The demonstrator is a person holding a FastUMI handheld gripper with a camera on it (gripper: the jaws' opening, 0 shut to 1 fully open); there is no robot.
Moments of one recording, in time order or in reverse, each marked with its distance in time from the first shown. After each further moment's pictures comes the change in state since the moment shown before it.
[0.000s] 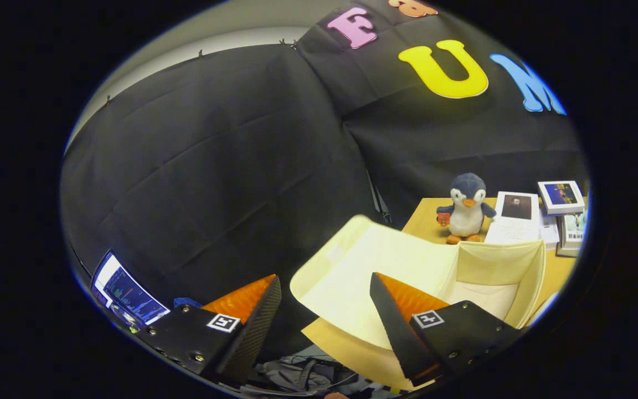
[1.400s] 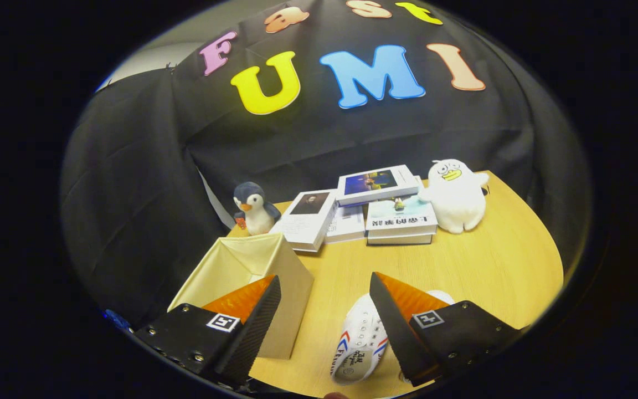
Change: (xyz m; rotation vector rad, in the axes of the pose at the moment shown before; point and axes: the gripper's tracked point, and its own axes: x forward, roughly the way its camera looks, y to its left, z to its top) arm -0.212 -0.332 -0.066 0.188 -0.066 -0.649
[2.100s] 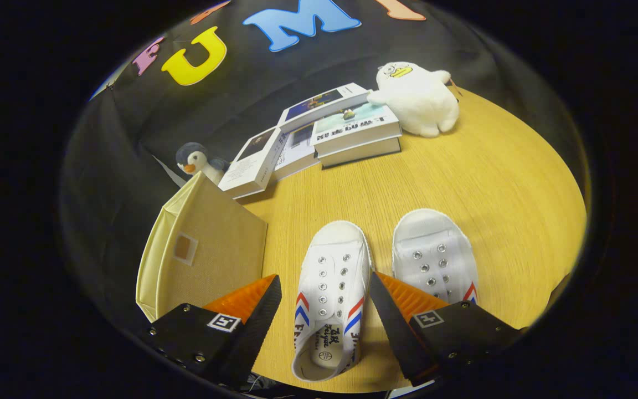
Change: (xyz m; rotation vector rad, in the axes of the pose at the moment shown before) arm 0.046 -0.057 -0.117 0.261 0.291 -0.046
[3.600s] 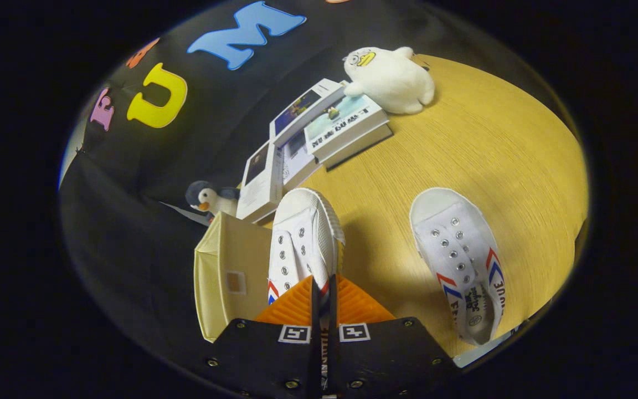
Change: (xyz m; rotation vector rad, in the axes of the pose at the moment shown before) arm -0.041 0.051 0.040 0.260 0.013 0.106
